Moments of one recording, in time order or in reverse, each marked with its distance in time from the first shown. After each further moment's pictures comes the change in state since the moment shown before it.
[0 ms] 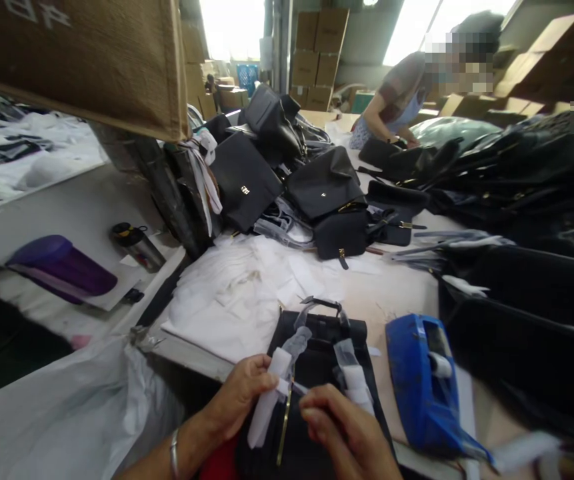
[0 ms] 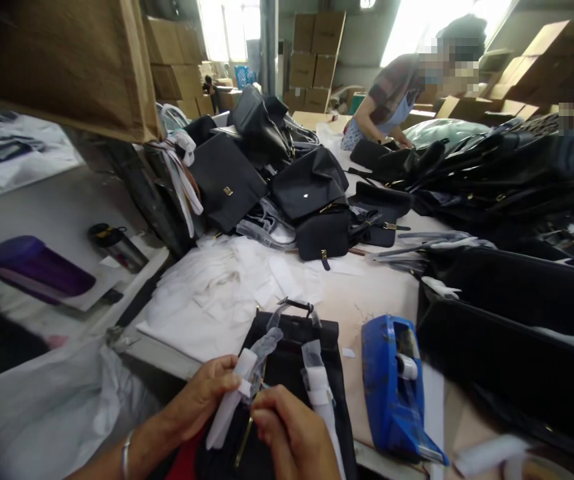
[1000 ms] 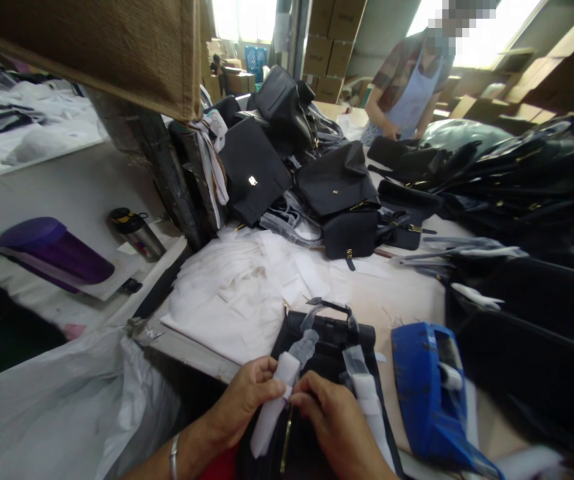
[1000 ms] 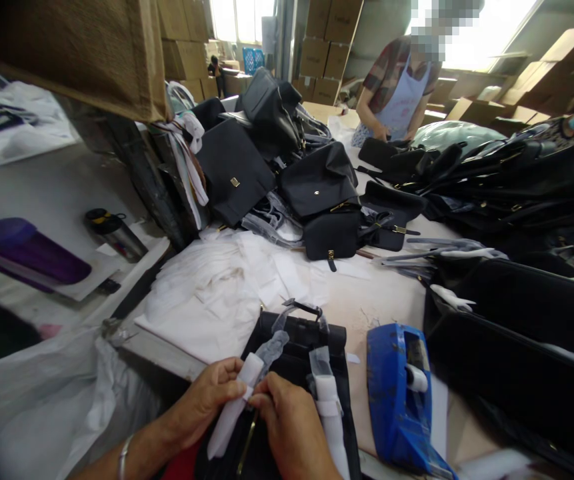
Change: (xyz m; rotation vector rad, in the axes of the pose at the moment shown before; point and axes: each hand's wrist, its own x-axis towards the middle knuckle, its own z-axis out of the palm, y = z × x) left_hand 0.000 0.000 -0.005 -0.009 0.005 -0.027; right_hand 0.046 0.014 0.020 -0.079 -0.103 0.220
